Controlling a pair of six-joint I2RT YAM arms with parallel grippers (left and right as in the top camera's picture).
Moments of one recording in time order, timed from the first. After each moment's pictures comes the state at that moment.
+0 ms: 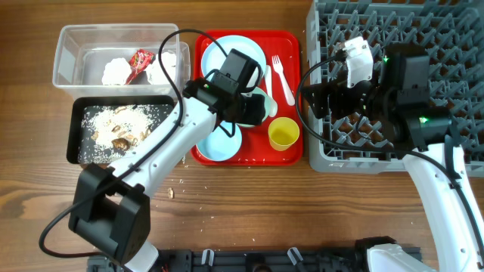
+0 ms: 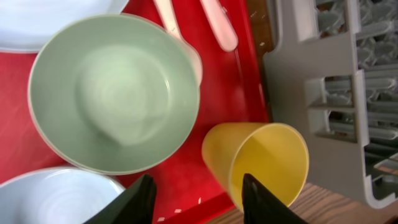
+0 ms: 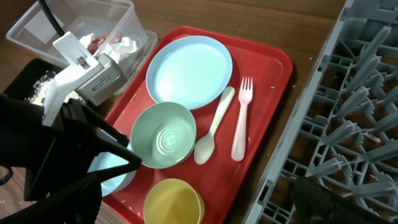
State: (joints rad) left arm -0.58 1.76 1.38 -0.71 0.20 -0.39; right arm 0.12 1.28 1.20 -0.68 -0.43 -0.10
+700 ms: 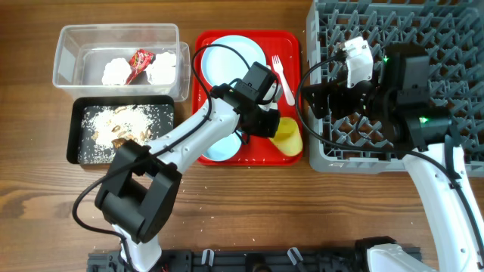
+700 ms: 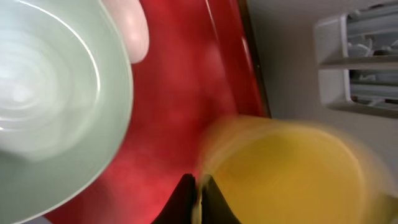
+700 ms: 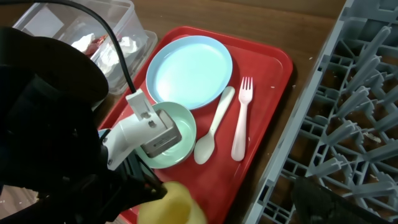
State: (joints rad) left arm -0.64 1.91 1.38 -0.67 0.31 -0.34; right arm 0.12 1.28 1.20 -0.68 -0.43 -0.10
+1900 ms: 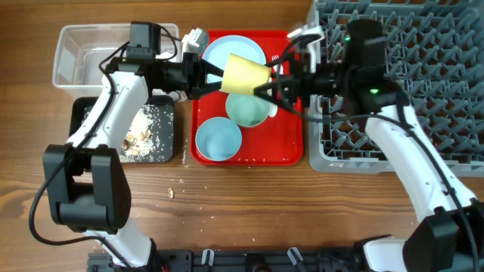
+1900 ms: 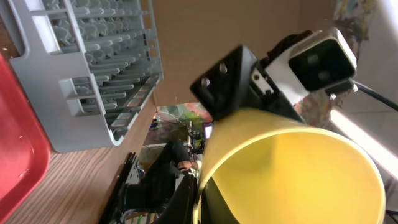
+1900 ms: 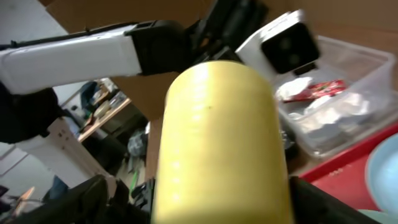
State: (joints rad) left arm -0.10 1.85 1.39 -0.60 1.55 -0.39; right arm 0.23 1.54 1.20 -0.14 -1.24 0.14
